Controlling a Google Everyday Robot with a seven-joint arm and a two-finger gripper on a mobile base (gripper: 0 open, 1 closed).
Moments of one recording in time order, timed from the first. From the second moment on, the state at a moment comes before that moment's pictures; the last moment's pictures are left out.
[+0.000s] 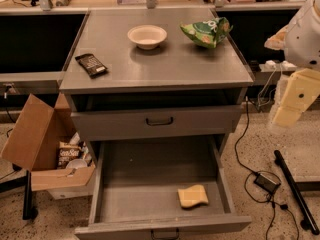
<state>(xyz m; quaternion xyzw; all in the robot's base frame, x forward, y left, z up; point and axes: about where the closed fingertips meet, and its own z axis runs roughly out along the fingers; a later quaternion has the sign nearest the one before) 0.438 -0.216 0.978 -0.60 0.78 -0.04 0.16</state>
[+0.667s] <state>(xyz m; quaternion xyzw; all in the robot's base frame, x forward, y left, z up) 0.436 -0.198 0.965 -0.65 0.74 -0.07 0.15</state>
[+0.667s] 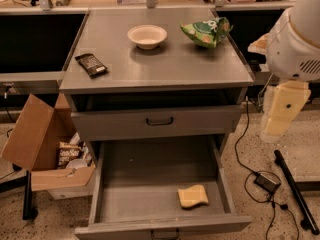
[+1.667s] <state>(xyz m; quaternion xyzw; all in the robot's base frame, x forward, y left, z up) 0.409 -0.162 0.782 -0.73 0.67 0.04 0.09</state>
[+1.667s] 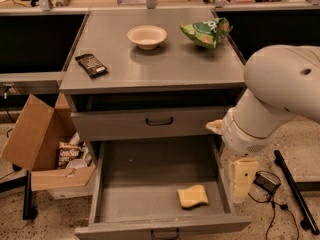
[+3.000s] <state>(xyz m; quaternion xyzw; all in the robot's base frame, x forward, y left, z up) 0.451 -0.179 0.630 -0.76 0.65 0.04 0.09</state>
